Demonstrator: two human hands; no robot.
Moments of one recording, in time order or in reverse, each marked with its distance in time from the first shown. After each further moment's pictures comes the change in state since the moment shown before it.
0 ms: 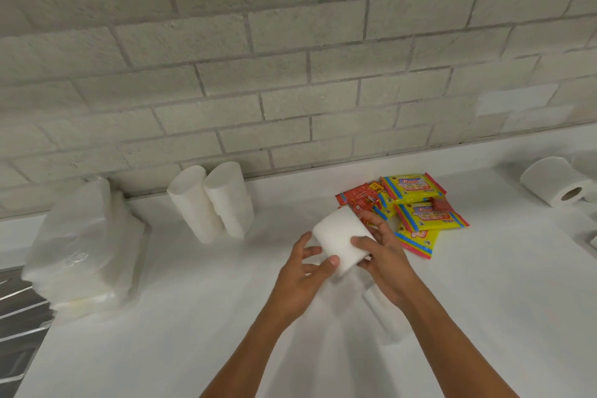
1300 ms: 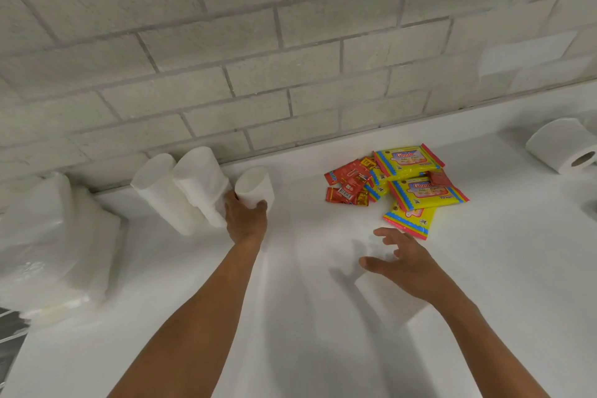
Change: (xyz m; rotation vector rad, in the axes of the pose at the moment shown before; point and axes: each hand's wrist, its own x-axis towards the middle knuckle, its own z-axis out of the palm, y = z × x) left_hand 0.136 -0.025 -0.044 0.228 0.695 -0.150; right_hand -0.006 -0.003 -0.071 -0.994 0.024 0.156
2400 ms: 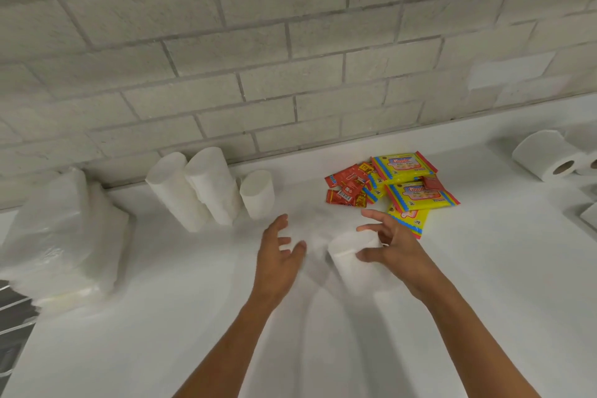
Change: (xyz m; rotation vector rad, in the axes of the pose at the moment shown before) left_hand -0.108 -0.031 -0.027 -0.235 -0.408 0.235; right_hand -0.018 -0.030 0.003 0.440 -0.027 -0.082
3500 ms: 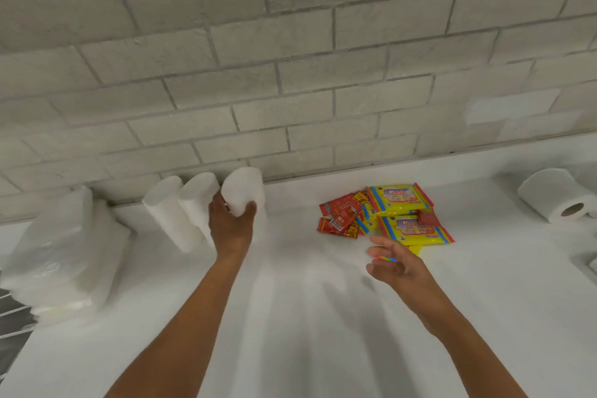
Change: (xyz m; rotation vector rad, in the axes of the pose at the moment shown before) left_hand 0.094 0.061 -0.029 0.201 0.522 0.014; right_hand 0.012 0.007 -0.057 0.095 -0.045 -0.098
